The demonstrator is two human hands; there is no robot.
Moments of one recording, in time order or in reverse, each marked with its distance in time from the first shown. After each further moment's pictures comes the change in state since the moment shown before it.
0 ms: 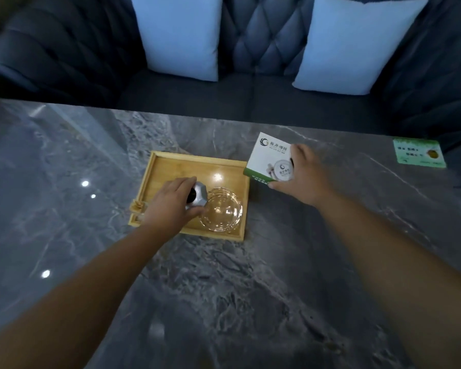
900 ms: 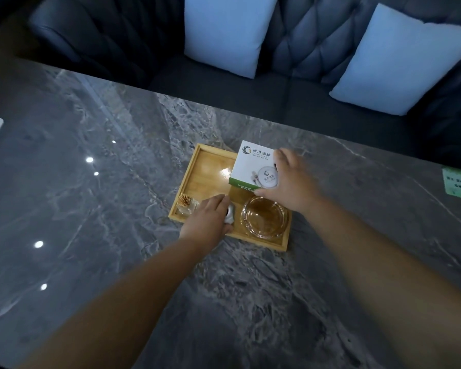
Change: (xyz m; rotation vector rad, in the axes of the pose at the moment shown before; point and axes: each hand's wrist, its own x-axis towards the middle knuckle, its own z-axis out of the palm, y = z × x) left_hand -0.024 -0.049 0.040 -0.023 -0.156 -0.062; right_hand 0.033 -0.124 0.068 -0.173 -0.103 -0.170
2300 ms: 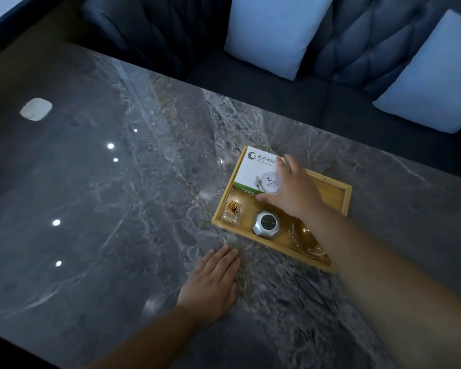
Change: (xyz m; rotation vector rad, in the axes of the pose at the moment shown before) left_hand -0.117 -0.066 0.049 0.194 0.091 0.171; right_hand 0.048 -0.074 0.061 -0.093 -0.090 -0.065
